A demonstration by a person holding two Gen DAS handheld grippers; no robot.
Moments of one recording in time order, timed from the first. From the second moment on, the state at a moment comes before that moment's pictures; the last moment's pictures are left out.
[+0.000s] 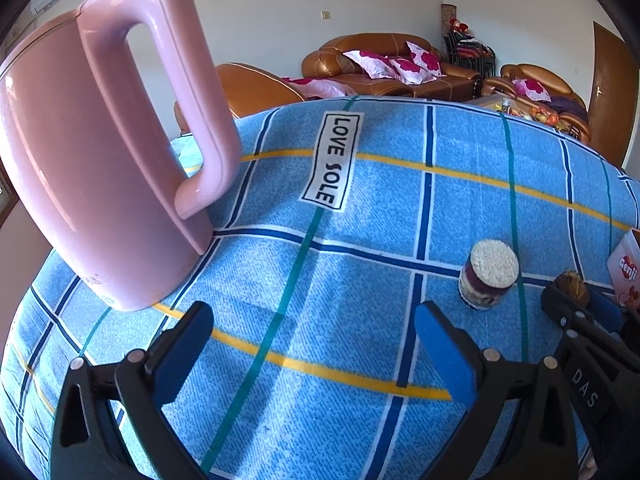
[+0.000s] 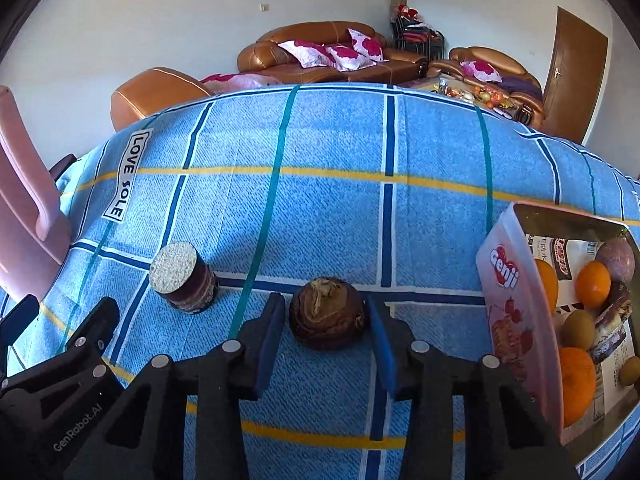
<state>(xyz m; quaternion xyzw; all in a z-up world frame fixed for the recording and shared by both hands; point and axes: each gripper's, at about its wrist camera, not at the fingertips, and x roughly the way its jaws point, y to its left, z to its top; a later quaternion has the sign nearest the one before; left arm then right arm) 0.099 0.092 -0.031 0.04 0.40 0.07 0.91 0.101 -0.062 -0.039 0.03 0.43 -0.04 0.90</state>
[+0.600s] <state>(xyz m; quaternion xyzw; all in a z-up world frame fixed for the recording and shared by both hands) 0.091 0.066 -0.017 0.06 0.35 0.00 0.94 0.066 -0.083 -0.005 0.09 0.30 -0.05 0.95</state>
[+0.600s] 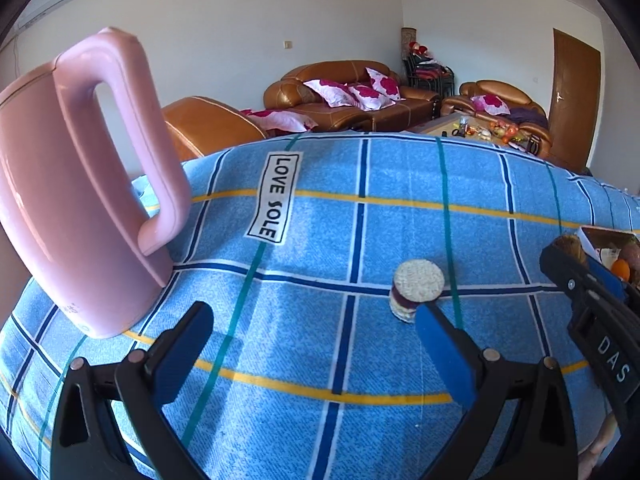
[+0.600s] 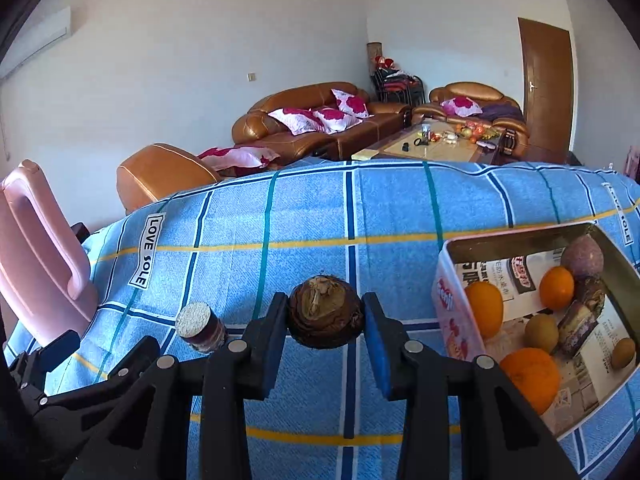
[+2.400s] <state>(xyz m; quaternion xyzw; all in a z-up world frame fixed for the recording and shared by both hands) 0.097 0.068 -0.012 0.02 0.33 0.02 0.94 0.034 -0.067 0.010 0.02 0.22 -0.06 0.97</state>
